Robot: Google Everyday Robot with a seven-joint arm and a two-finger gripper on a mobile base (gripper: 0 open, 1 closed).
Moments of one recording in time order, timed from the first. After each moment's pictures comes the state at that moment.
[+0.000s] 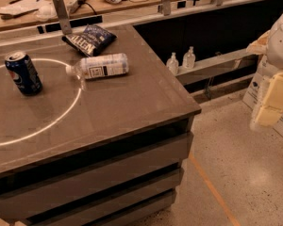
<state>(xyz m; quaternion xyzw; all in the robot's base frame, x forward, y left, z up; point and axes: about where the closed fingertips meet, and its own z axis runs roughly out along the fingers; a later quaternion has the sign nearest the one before) 0.438 -0.217 0.976 -0.60 0.78 -0.03 0.16</state>
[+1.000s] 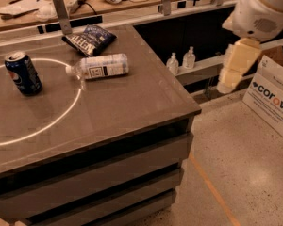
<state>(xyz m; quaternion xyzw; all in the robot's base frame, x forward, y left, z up) 0.528 -0.191 0.986 -0.60 0.78 -0.04 0.18</state>
